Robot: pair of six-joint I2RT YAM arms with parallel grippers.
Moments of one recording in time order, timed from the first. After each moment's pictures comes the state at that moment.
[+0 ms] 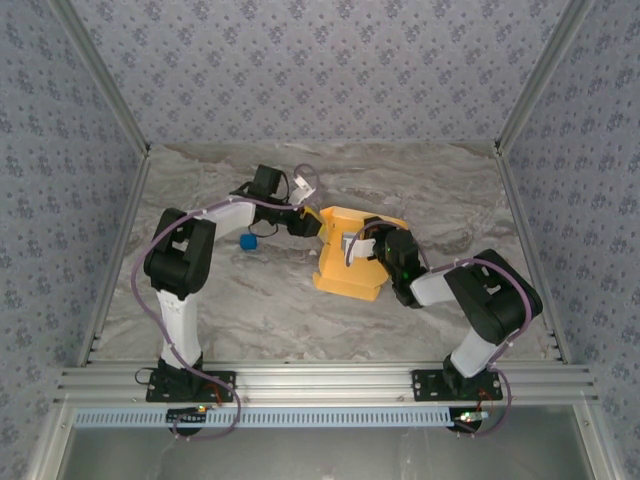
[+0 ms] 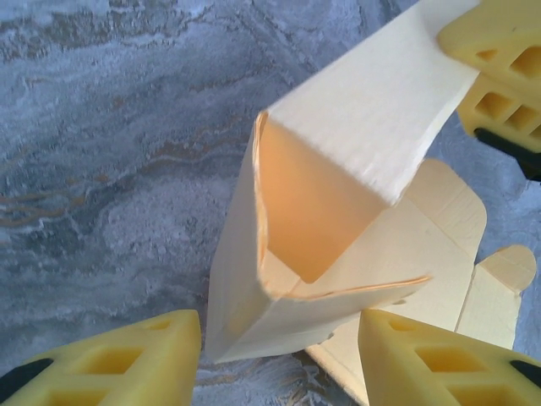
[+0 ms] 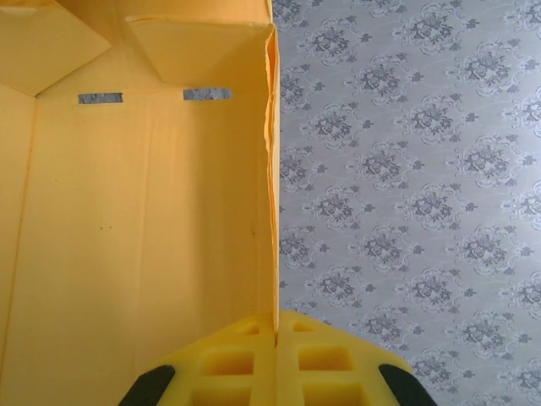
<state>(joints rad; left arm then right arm) -0.42 2.04 1.38 -0.25 0.83 0.26 0.53 1.66 0.48 0.99 0.17 -1.42</state>
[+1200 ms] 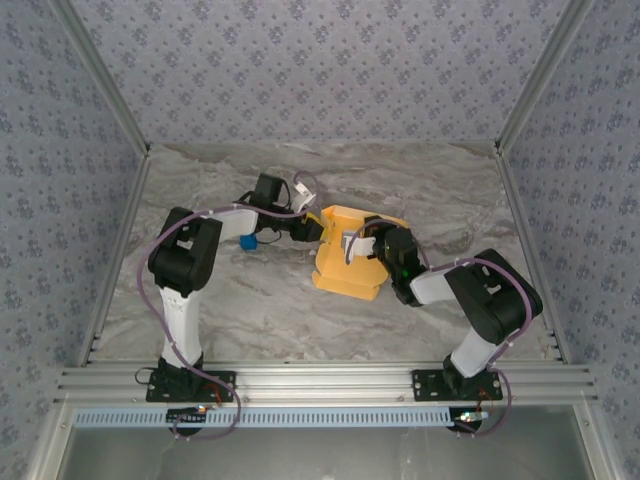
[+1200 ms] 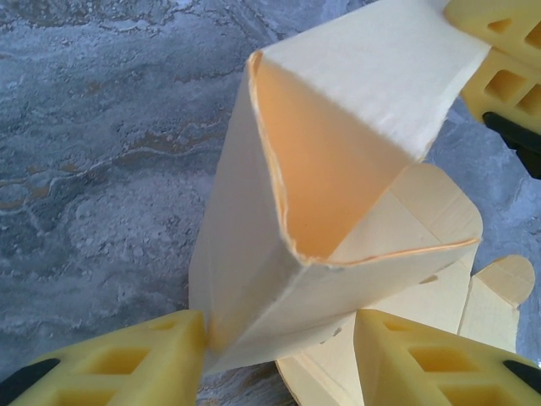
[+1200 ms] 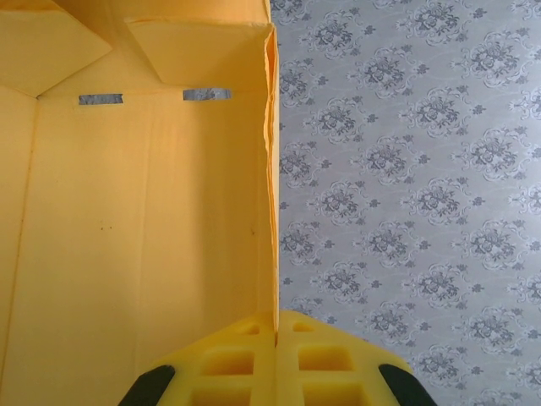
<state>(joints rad) -0.42 2.07 1.29 -0.05 0.88 0.16 0.53 1.66 0.50 0.96 0.18 -1.40</state>
